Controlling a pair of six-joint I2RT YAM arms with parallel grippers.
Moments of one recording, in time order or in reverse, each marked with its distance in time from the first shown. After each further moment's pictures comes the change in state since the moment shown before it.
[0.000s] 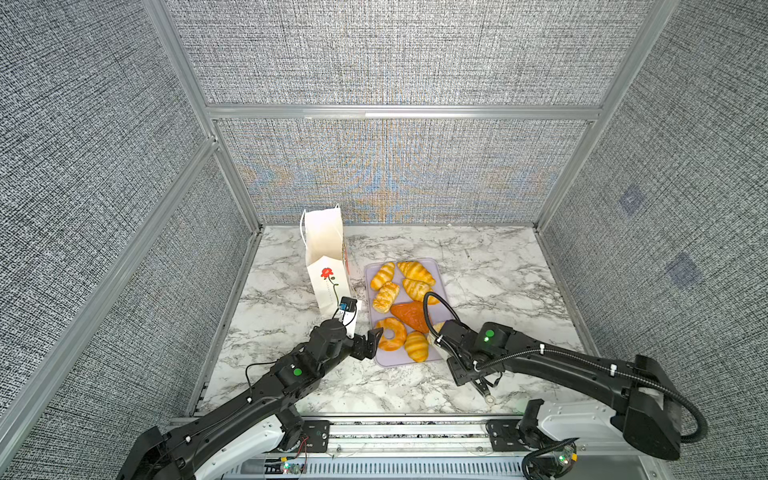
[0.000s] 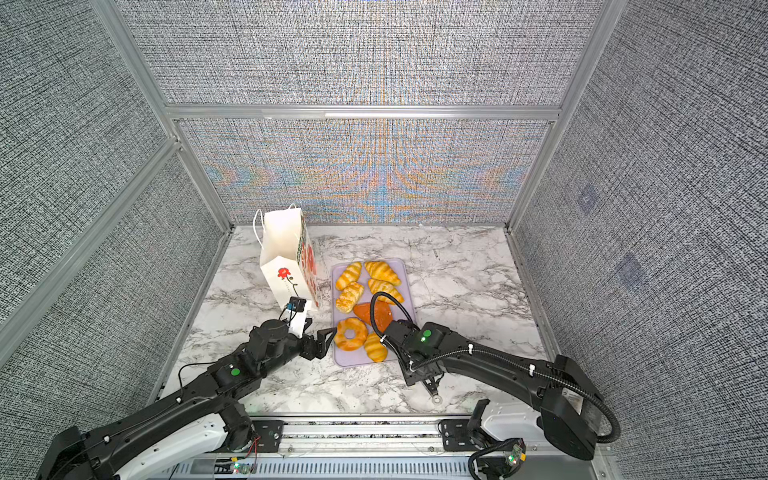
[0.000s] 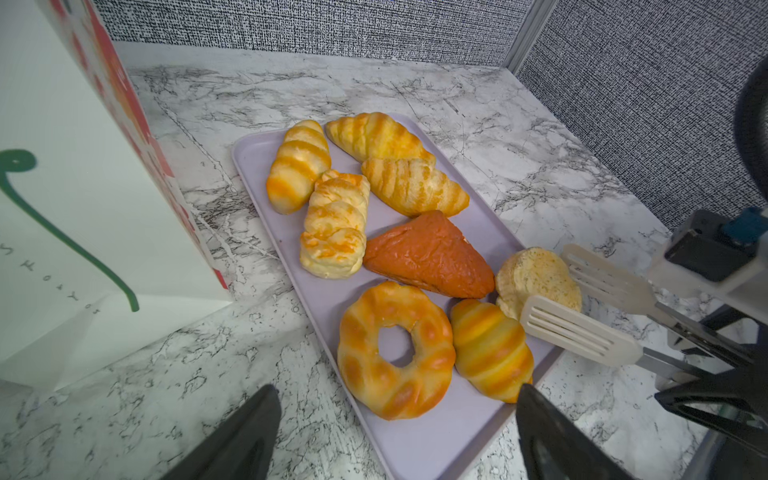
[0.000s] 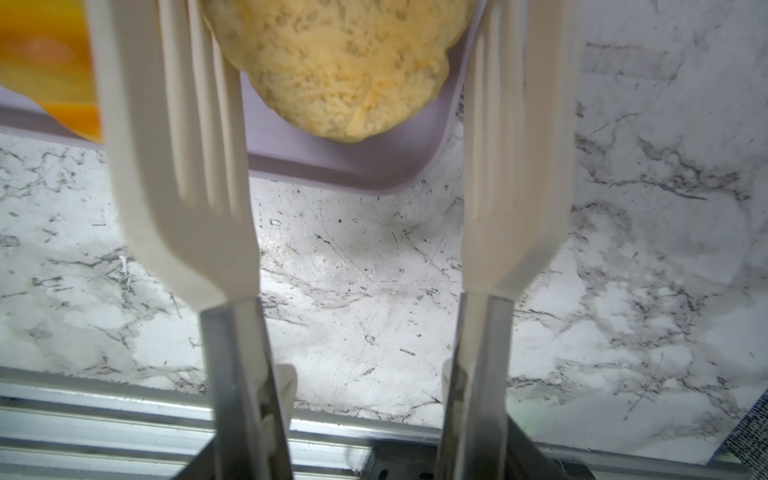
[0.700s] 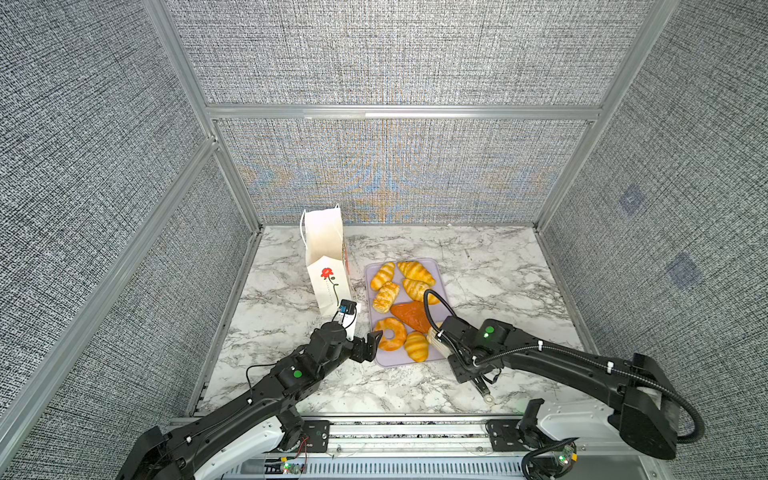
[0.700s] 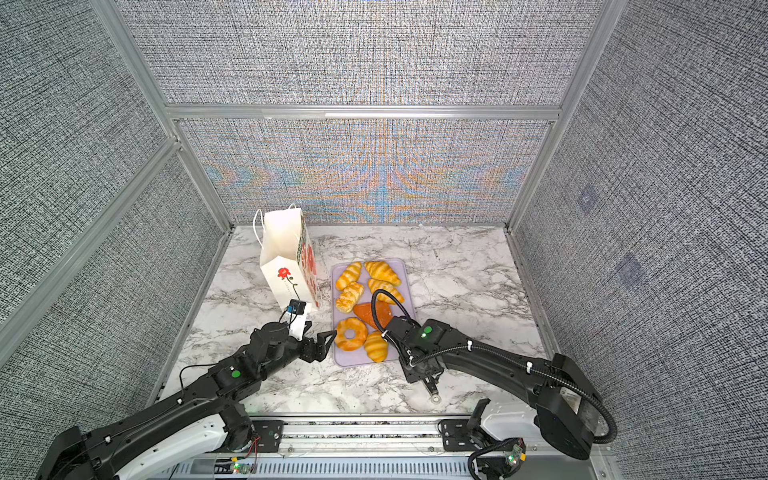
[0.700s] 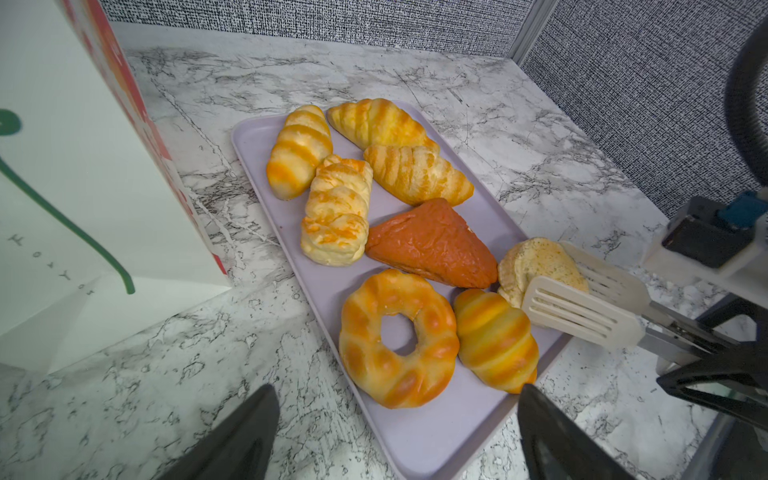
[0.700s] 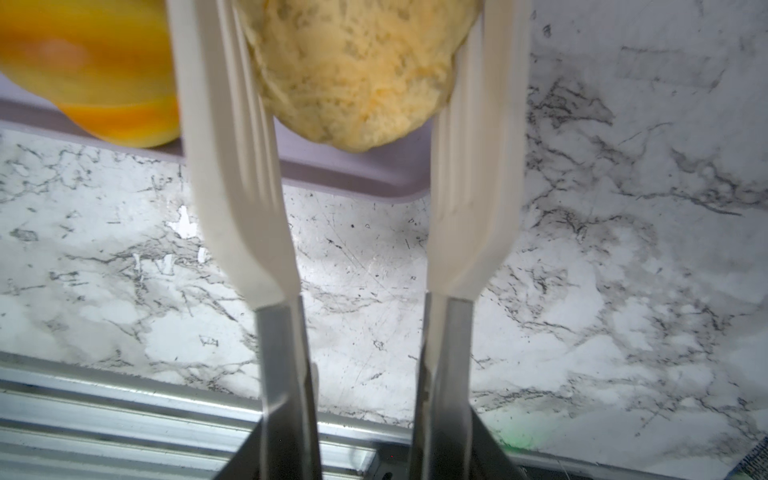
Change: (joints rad) left arm -0.004 -0.015 -0.033 0.007 -0.002 -0.014; right arm -0.039 -0.002 0.000 0.026 -0.048 -0.051
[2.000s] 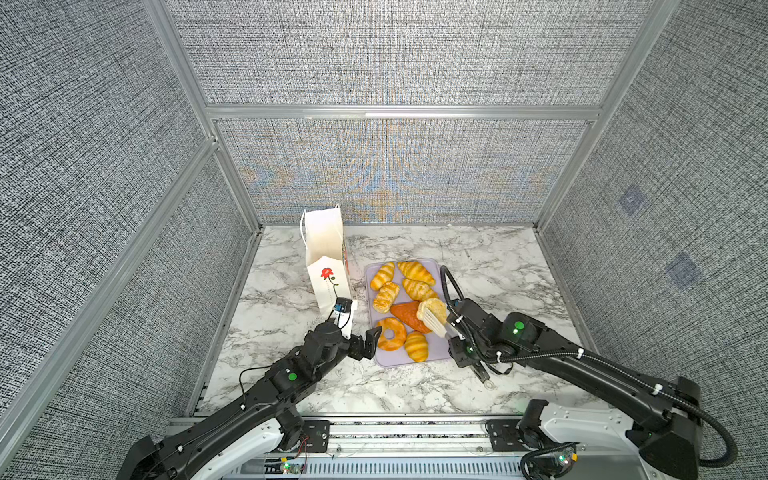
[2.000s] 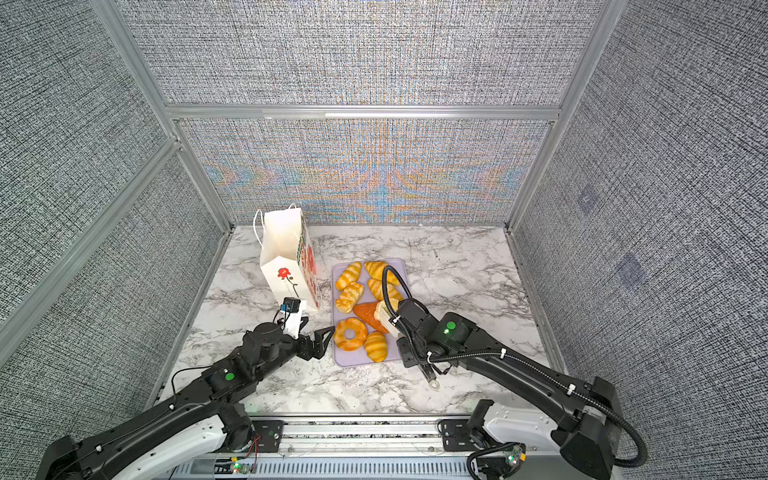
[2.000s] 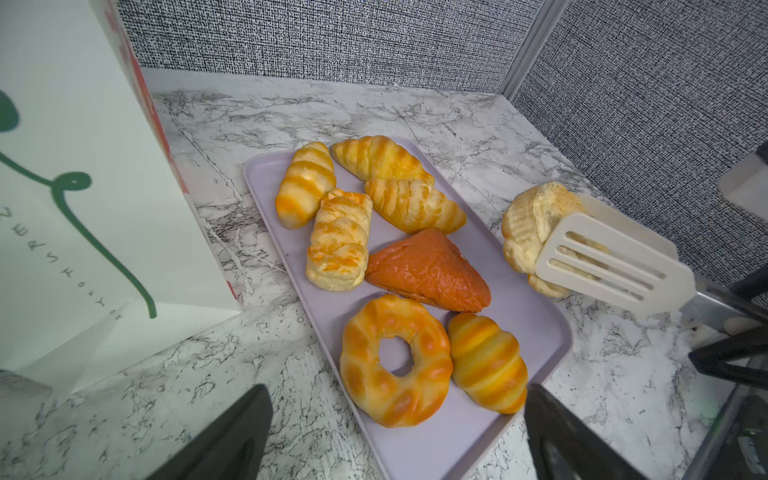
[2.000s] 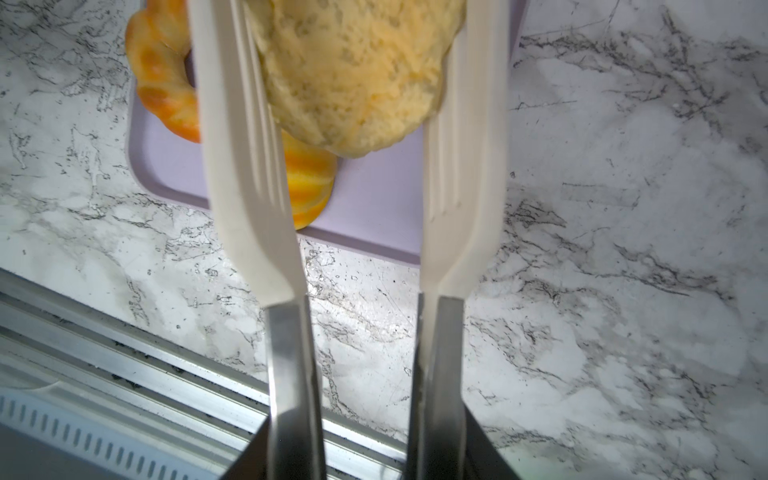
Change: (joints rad) left arm 0.000 -0.053 0.020 -0.003 -0.025 0.008; right arm -0.028 -0.127 0.136 0.019 -0.004 -0.072
